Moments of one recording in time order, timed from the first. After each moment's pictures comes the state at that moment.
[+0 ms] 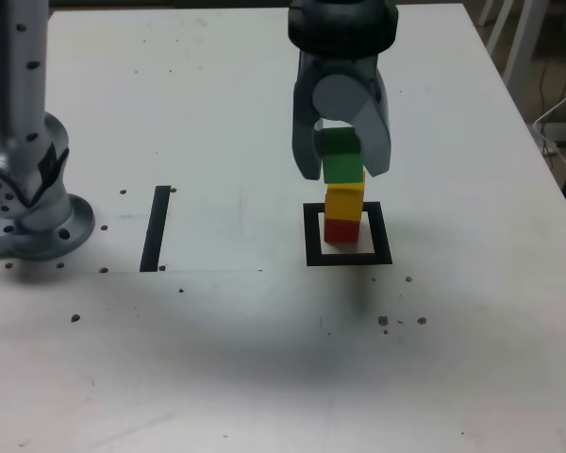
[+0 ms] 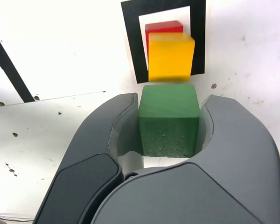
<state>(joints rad) -0.13 1.92 -1.72 1.40 0.00 -0.04</state>
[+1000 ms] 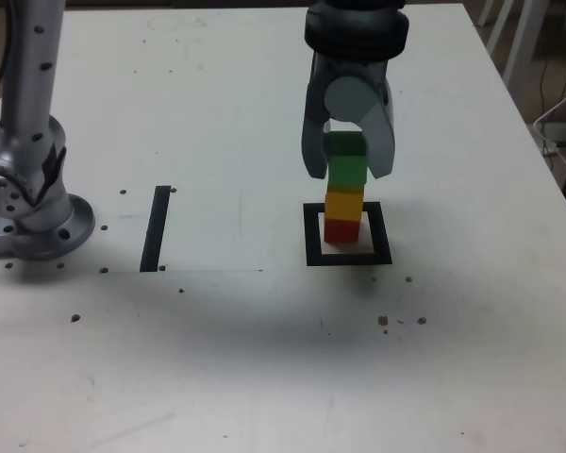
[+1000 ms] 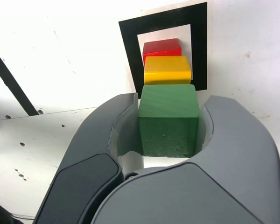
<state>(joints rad) -0.05 1.97 -1.74 1.41 -0.03 0.07</state>
